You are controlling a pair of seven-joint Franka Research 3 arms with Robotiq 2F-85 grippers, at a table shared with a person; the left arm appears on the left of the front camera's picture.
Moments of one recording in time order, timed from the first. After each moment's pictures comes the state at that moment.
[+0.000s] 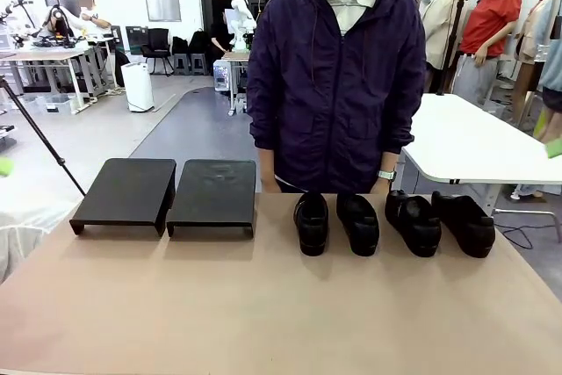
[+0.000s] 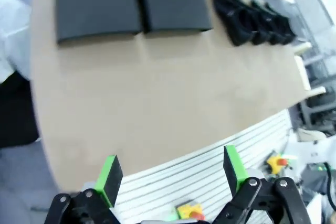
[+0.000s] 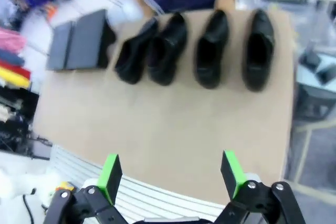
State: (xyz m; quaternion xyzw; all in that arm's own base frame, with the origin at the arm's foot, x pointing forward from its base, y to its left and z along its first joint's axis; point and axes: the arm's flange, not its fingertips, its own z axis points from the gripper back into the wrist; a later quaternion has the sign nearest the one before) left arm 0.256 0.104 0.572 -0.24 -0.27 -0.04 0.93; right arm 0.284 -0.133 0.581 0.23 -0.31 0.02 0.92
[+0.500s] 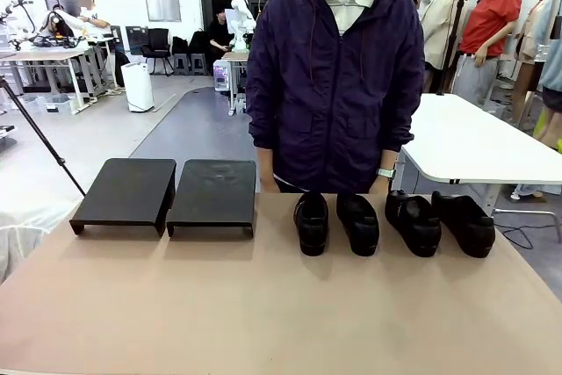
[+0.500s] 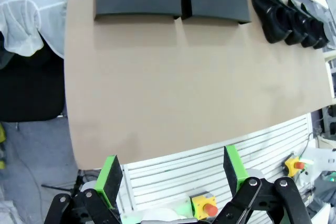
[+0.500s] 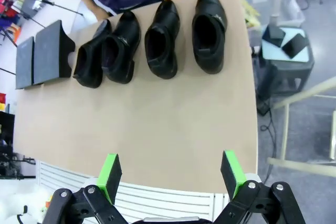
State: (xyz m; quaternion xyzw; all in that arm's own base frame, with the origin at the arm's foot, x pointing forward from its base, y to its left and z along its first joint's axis) left arm 0.246 0.114 0.570 -0.19 -0.25 -0.01 0.95; right arm 0.277 -0.154 0.569 0.19 -0.29 -0.05 0.94
